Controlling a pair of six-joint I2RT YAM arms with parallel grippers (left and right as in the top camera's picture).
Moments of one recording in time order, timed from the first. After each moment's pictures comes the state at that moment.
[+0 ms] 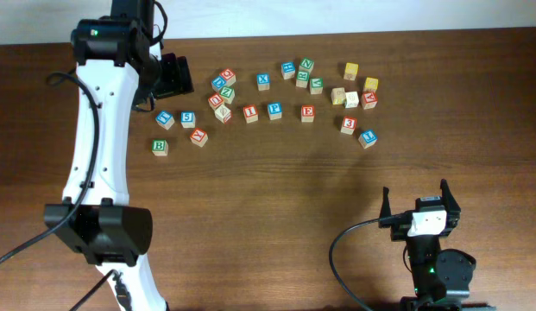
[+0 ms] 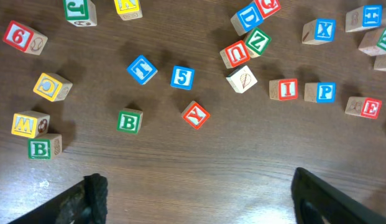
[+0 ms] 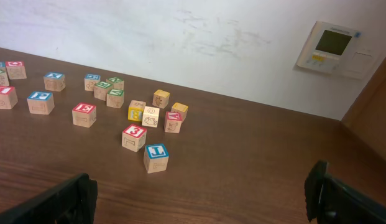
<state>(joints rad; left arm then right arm) -0.08 2.06 2.30 -1.48 0.01 -0.28 -0.08 0.02 0.01 -0.07 -0.07 -0.21</state>
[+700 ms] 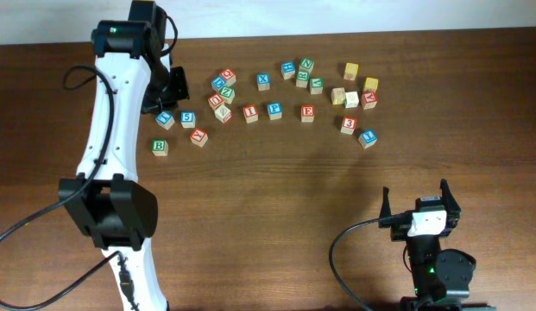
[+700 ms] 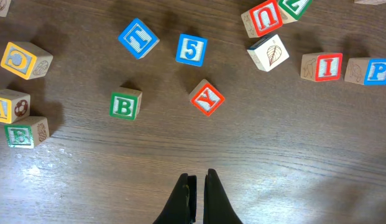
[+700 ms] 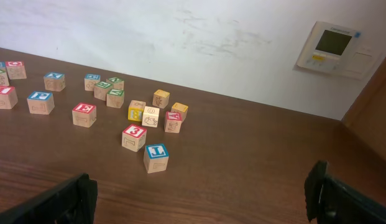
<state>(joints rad) -0.08 2.17 2.29 -1.53 0.01 -0.28 -0.08 0.02 0.01 -0.07 -0.07 -0.21</state>
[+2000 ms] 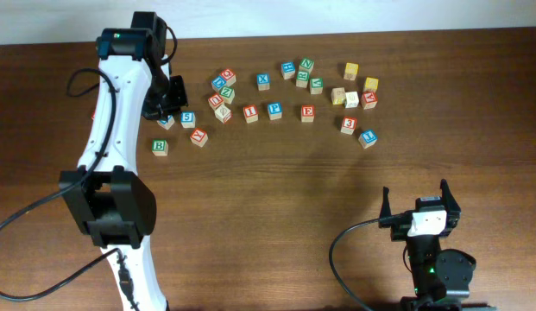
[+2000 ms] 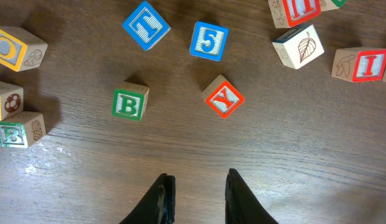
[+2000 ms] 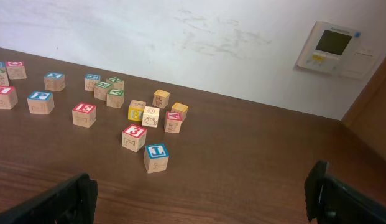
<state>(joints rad) -0.07 2.18 2.20 -1.48 0.01 -0.28 -0.08 0.02 0.01 -0.07 -0.07 -0.21</state>
